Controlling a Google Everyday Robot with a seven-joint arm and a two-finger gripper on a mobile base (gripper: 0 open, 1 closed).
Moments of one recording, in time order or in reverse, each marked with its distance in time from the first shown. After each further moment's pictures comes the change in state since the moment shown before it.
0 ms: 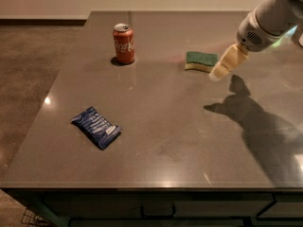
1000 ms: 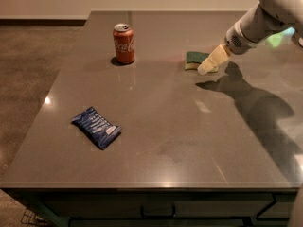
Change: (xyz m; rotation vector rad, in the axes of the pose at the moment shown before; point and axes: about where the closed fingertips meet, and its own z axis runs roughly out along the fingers) arm -0.012 -0.050 0.081 -0.022 -0.046 0.207
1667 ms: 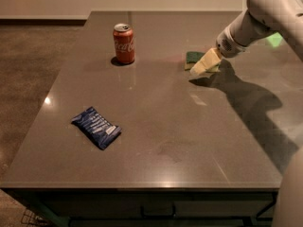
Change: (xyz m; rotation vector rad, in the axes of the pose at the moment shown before) arm -0.007 0.006 0.030 -0.041 0.002 0.020
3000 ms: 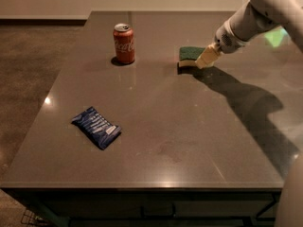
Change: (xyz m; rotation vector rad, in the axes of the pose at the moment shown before) arm -0.014 0.016 -0.015 -0.045 -0.024 -0.050
